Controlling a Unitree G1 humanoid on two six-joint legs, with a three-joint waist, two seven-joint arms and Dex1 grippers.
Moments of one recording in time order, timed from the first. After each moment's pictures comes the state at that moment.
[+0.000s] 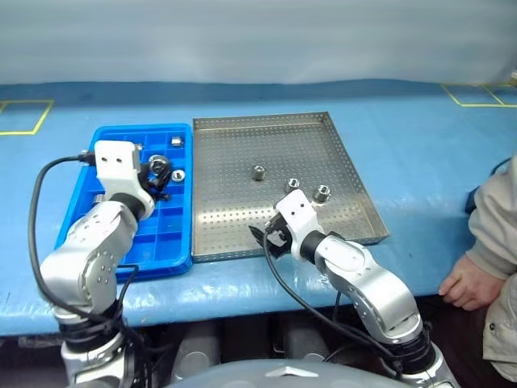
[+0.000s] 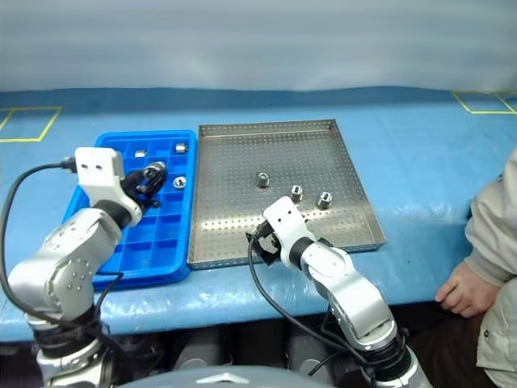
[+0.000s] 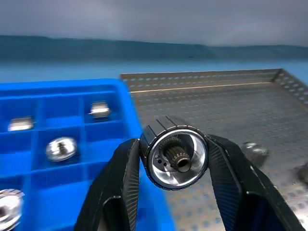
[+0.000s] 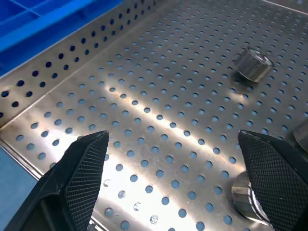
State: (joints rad) left arm -0.17 0.28 0.31 -0.71 -0.33 1.10 -0.06; right arm -0.16 -0.28 0.37 -0.61 0.16 0.95 0.28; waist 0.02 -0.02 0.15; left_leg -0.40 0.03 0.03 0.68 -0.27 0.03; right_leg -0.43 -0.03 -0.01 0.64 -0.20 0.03
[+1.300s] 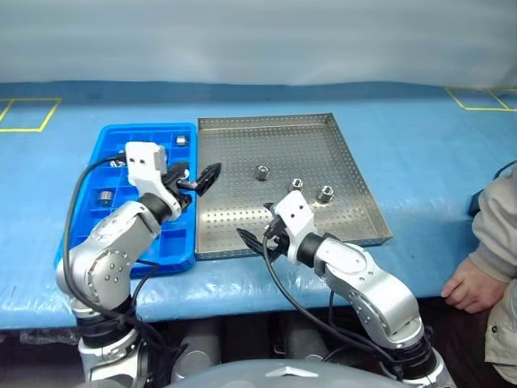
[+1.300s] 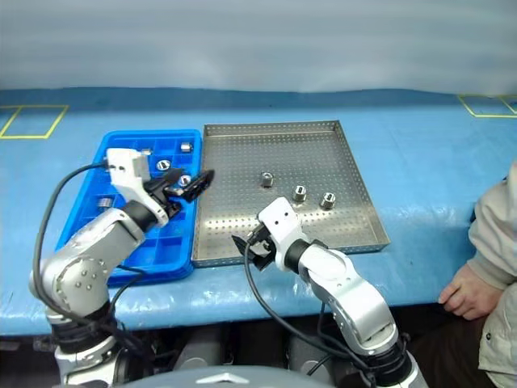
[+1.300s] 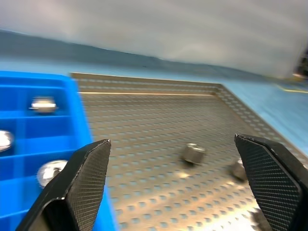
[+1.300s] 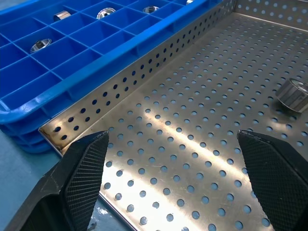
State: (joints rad) left arm -0.31 0.18 0.28 -0.57 -0.60 1.15 -0.24; right arm -0.11 -0.27 0.33 -0.64 0.24 0.88 0.32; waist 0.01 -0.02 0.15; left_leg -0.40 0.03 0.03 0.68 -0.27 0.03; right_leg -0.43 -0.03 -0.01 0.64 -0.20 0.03
